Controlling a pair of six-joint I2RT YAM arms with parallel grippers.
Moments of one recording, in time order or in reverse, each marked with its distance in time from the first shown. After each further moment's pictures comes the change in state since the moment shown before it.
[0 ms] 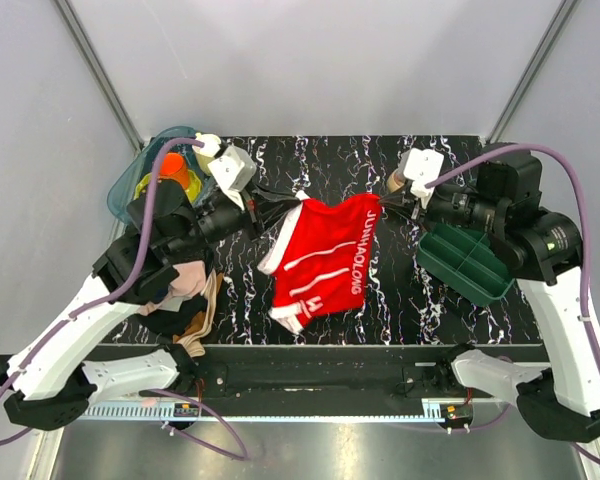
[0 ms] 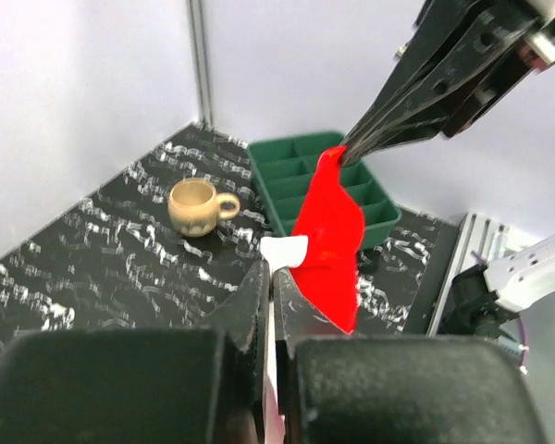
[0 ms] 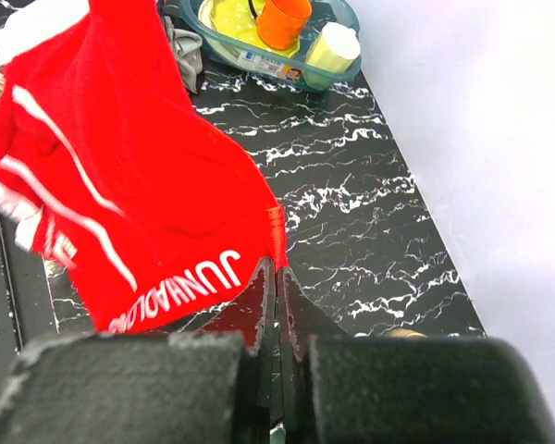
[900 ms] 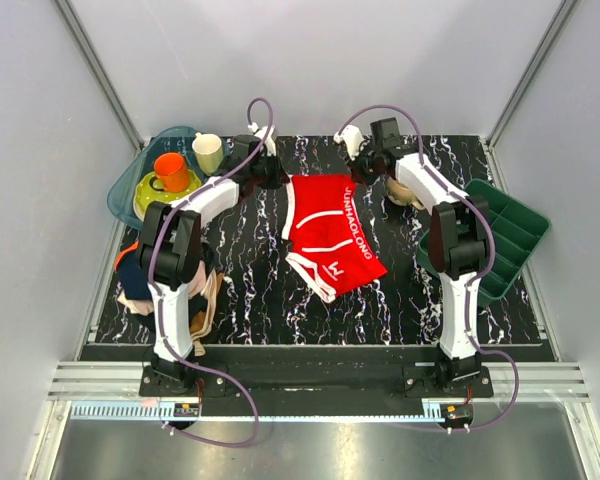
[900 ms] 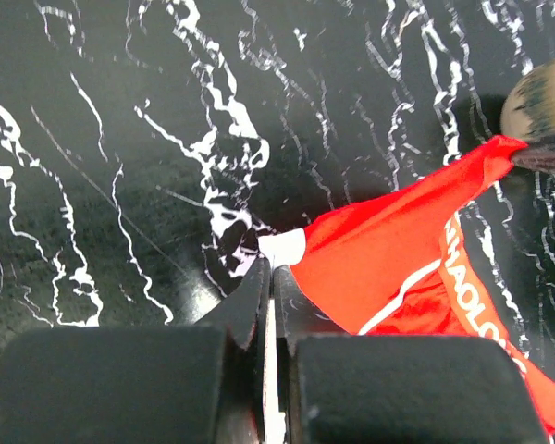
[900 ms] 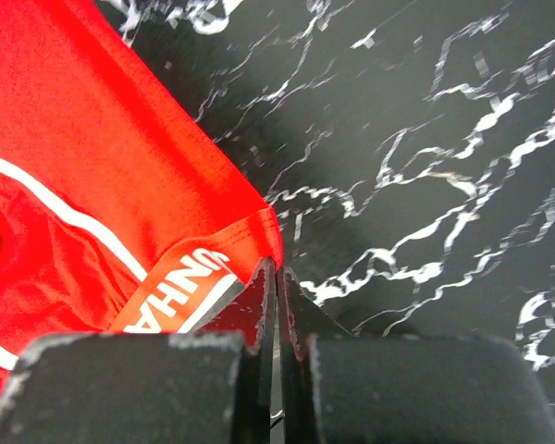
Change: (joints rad) left arm 0.533 1.045 0.096 0.328 0.072 -0.238; right arm -0.146 1.081 0.169 0.400 0.274 0.042
